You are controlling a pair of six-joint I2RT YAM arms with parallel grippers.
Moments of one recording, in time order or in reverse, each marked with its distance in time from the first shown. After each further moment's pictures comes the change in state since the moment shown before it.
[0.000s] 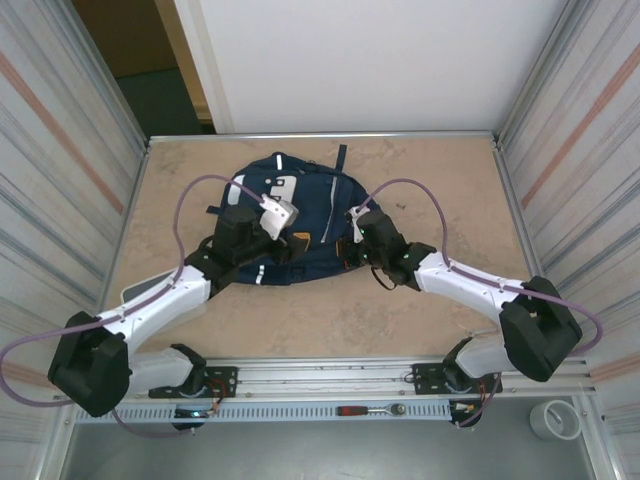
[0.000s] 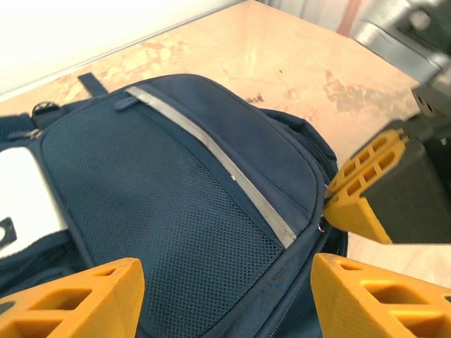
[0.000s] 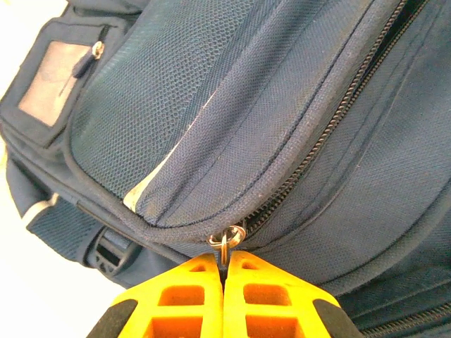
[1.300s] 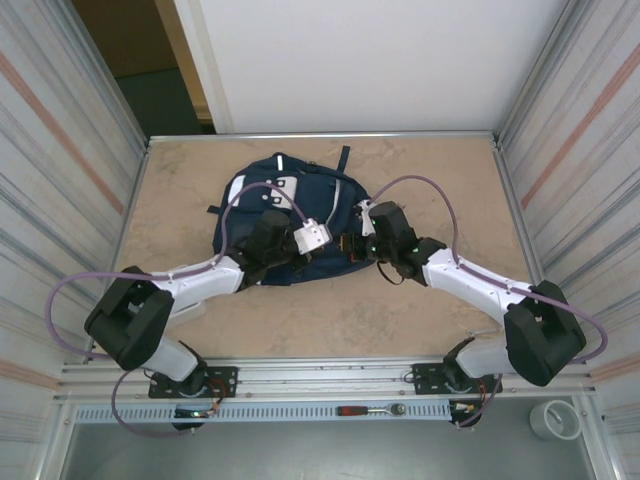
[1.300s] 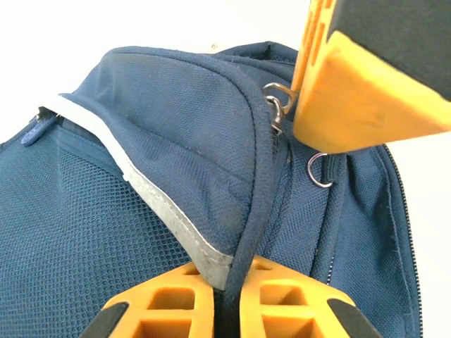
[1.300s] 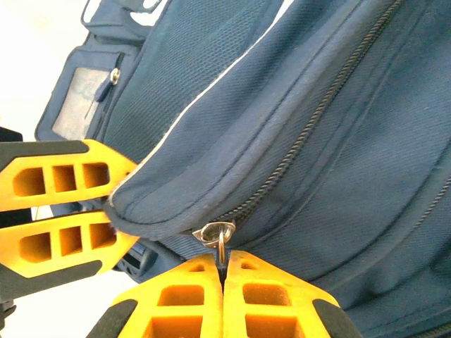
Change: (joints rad) left arm -0.097 0.282 0.031 0.153 -0.039 0.398; right arm -0.098 -0.024 0.003 -0.012 -0.124 0.032
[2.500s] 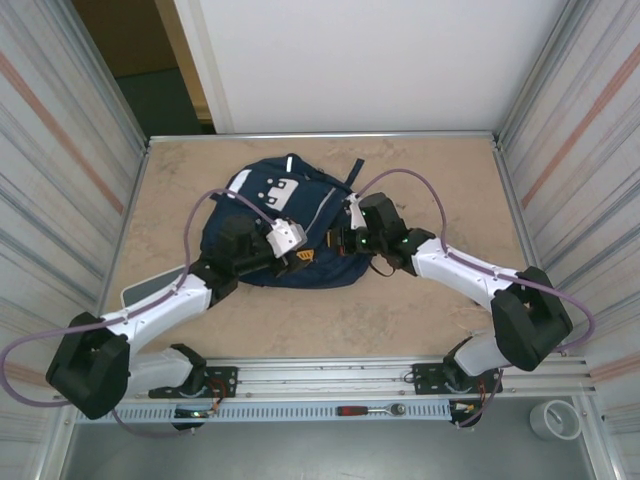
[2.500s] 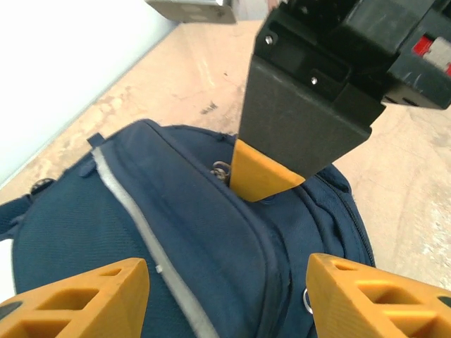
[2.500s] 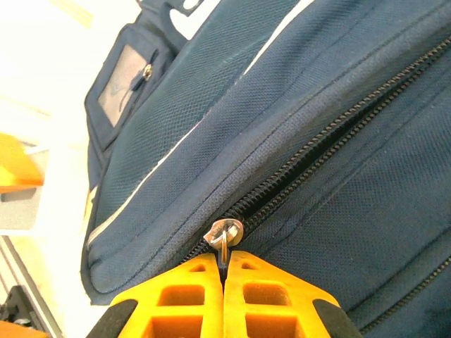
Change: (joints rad) left arm 0.081 -0.292 -0.130 -0.037 0.182 -0.088; right arm 0.037 0.097 0.097 0.021 -0.110 0.055
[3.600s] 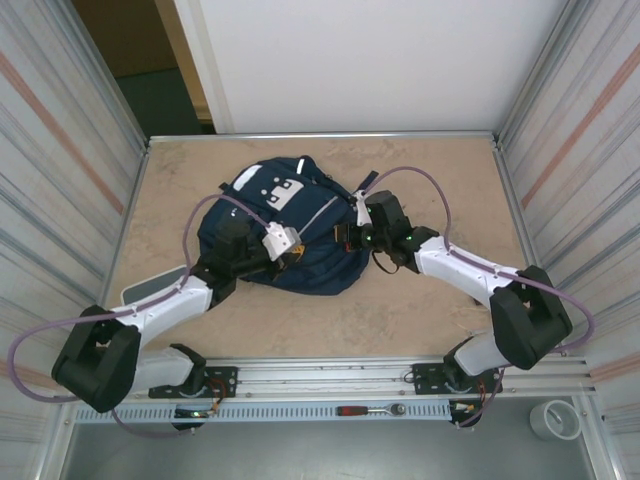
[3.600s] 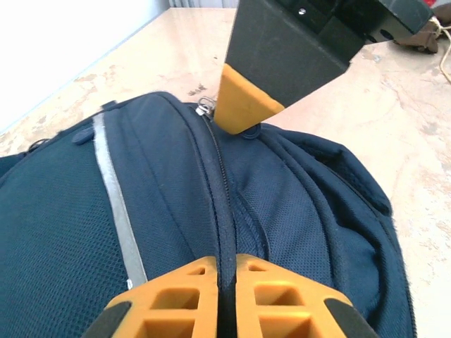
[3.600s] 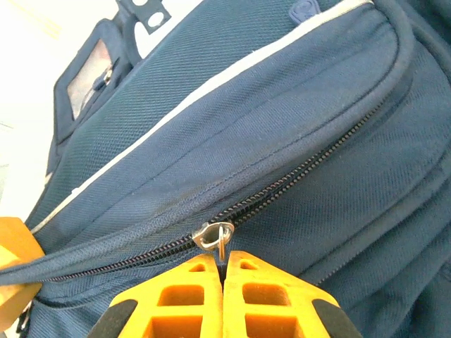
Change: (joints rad) left arm 0.074 0.033 -0.080 0.106 0.066 -0.047; right arm -0.061 0.014 -0.009 0.006 0.052 -0.061
